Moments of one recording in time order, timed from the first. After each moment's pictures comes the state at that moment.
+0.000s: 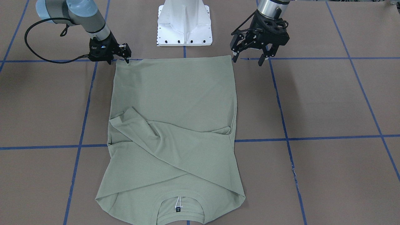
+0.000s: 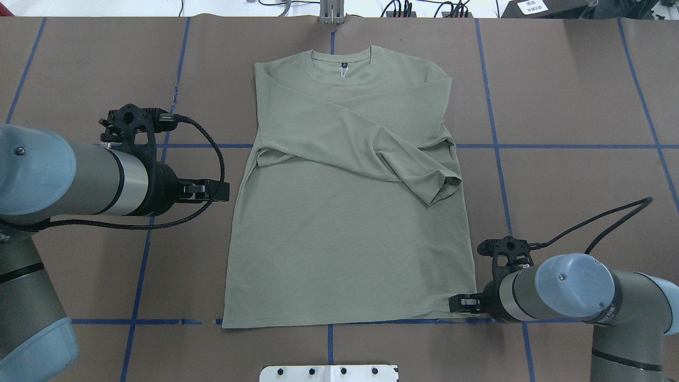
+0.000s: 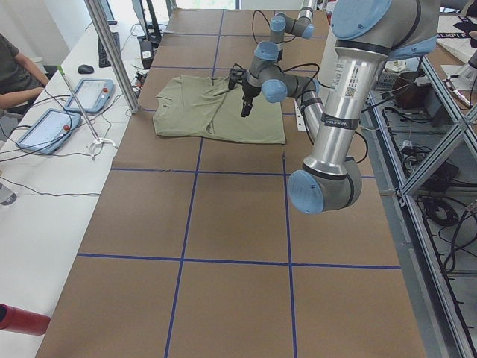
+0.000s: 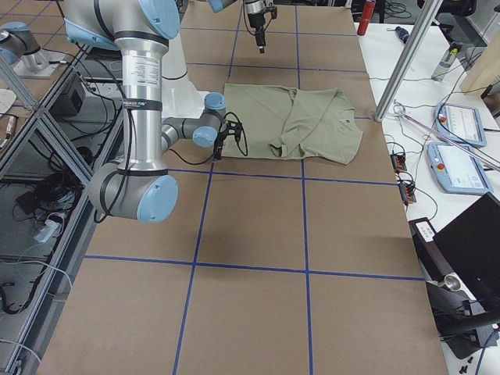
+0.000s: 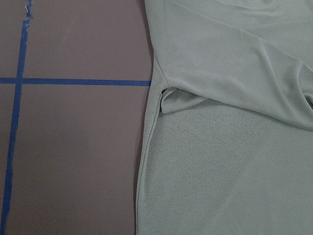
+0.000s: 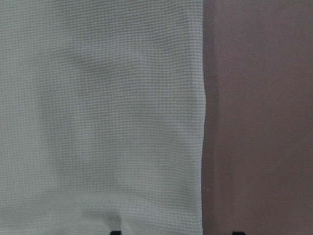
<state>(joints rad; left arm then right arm) -0.57 -1.87 -2.21 -1.64 -1.77 -1.21 0.28 -1.60 2.03 -1.16 1.82 1.40</state>
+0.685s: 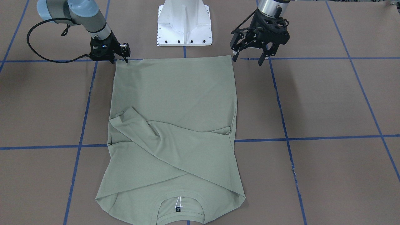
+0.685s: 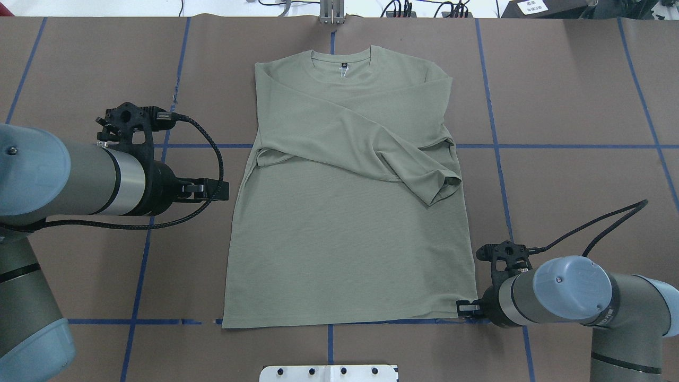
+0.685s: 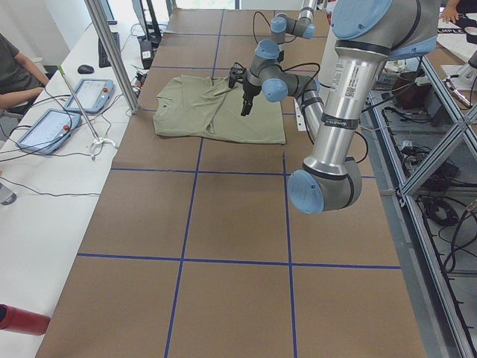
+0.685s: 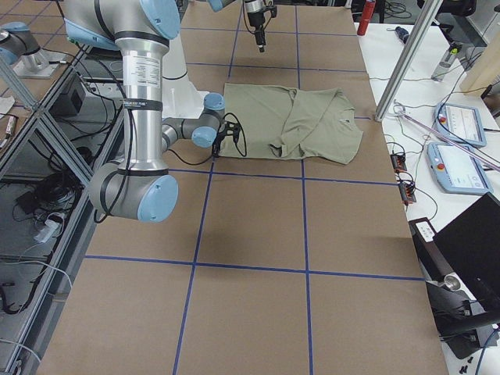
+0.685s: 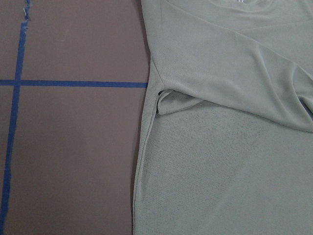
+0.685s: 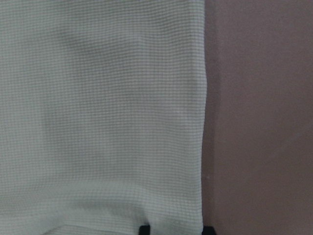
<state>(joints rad) -0.57 -1.87 -2.22 -1.64 -1.77 -1.21 0.27 -1.60 2.03 -1.17 1.84 1.40</state>
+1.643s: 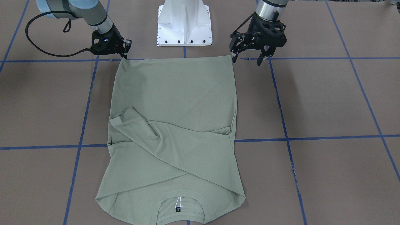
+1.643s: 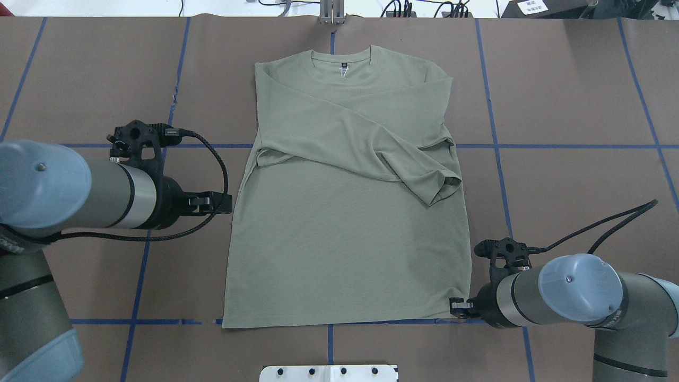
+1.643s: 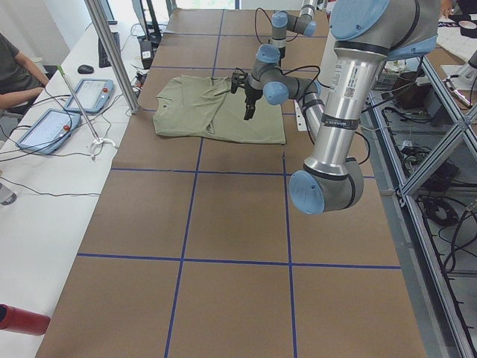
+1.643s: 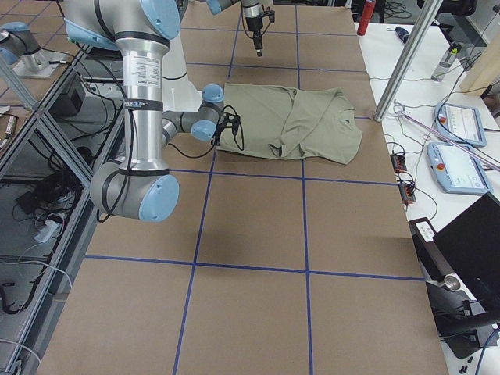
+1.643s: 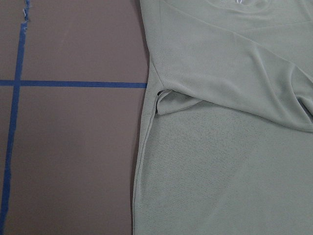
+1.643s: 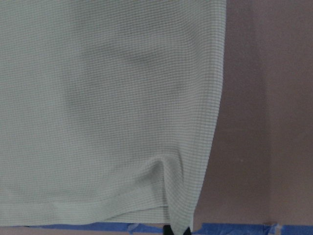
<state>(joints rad) -0.50 -1.85 -2.19 -1.64 -1.76 -1.31 0.28 -1.58 2.09 -1.16 1.83 1.48</state>
